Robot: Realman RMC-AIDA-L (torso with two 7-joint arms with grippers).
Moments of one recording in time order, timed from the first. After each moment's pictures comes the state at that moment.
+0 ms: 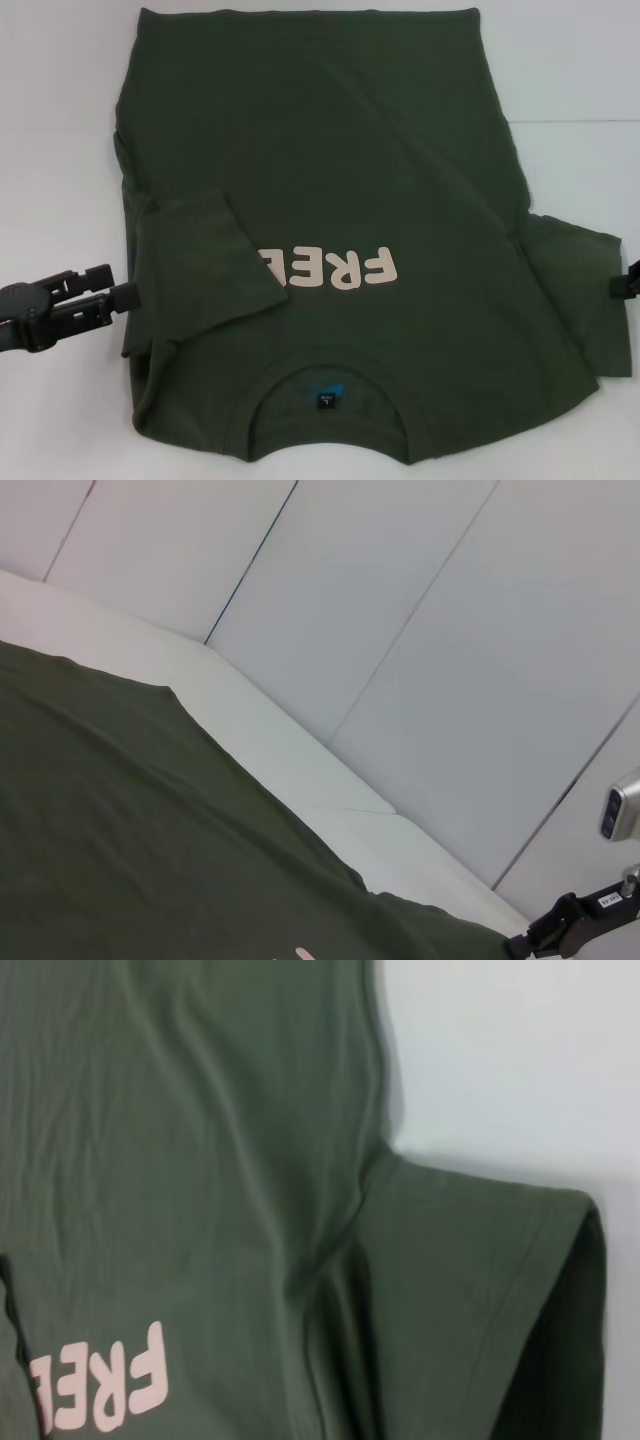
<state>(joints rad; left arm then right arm) -0.42 -2.08 0.18 0.78 2.20 1.85 -1.63 0.65 1.85 -0.54 -0.59 -2.52 -1.41 2.60</state>
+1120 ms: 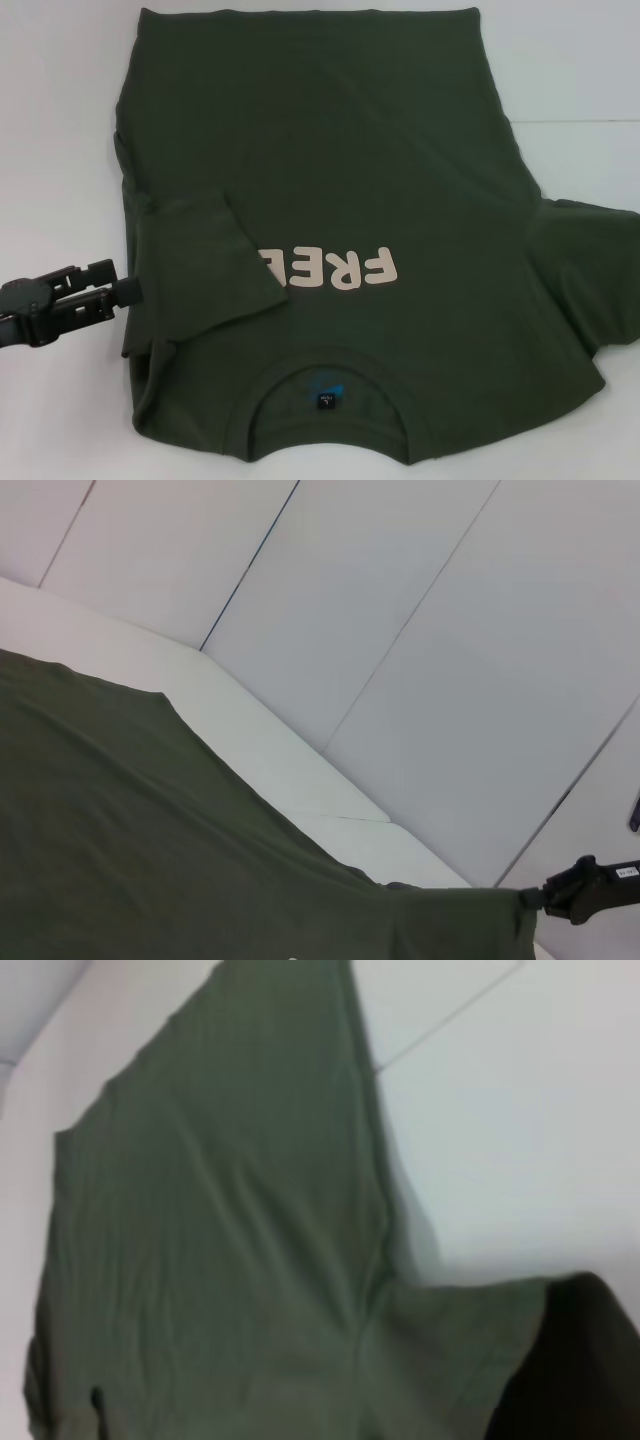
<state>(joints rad) -0.42 -2.08 0.18 0.77 2.19 1.85 -1.64 0.59 1.79 -0.40 -0.61 -2.39 -1.45 2.52</state>
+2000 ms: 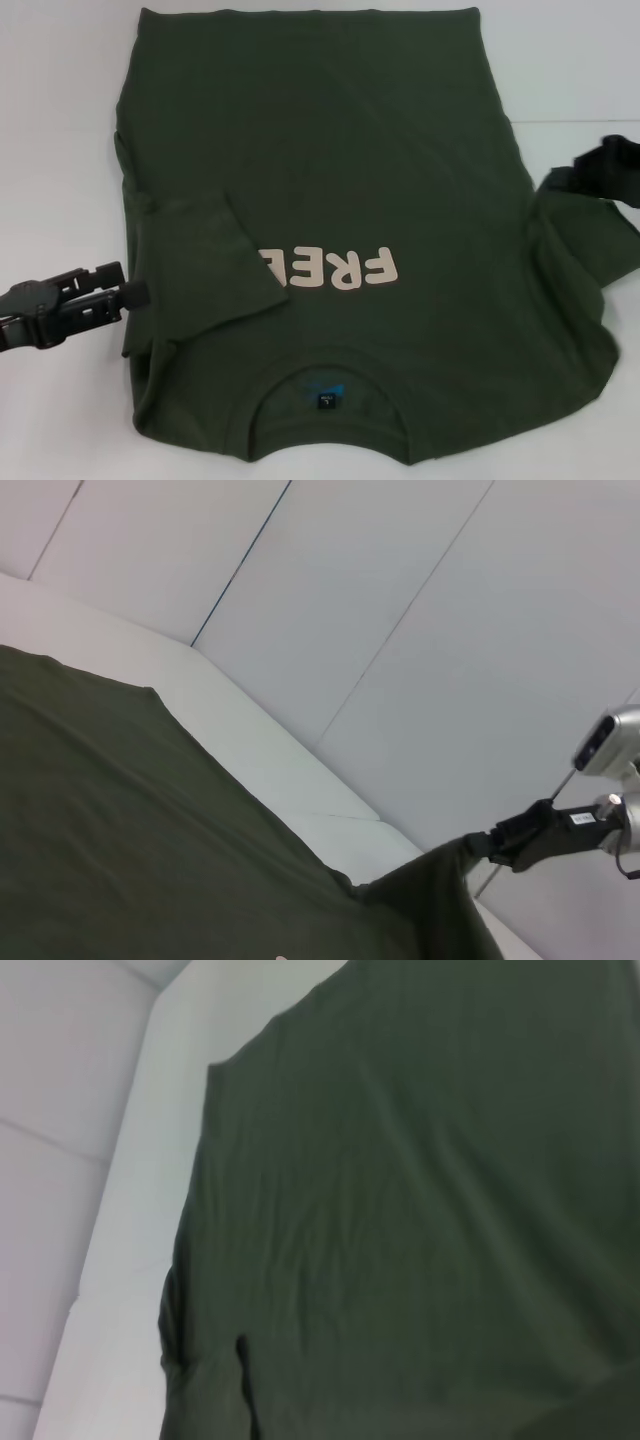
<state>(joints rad) -0.42 -2.08 0.18 0.76 2.19 1.85 -1.64 0.77 1.87 -0.50 -0.59 -2.35 -1.43 2.52</state>
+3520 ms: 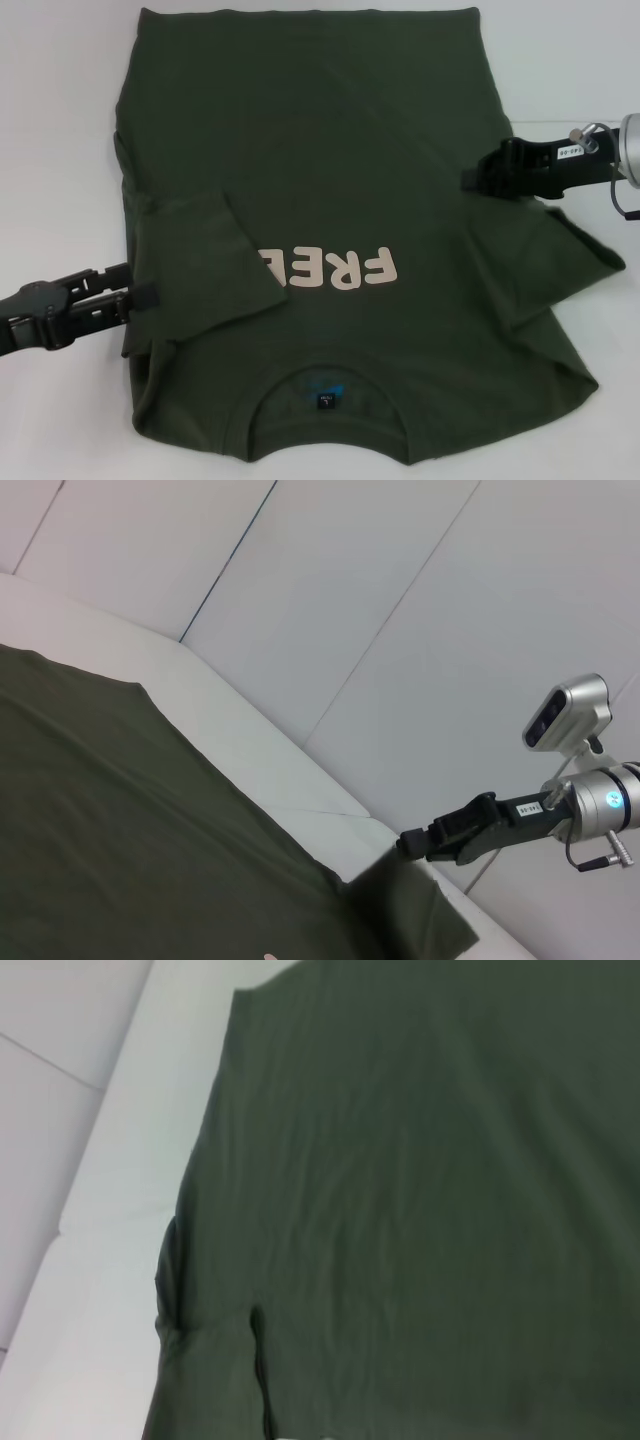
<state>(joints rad) -0.43 -2.08 0.19 0.75 2.20 1.85 -1.64 0.87 1.95 -0.65 -0.55 -2.35 -1.27 2.55</state>
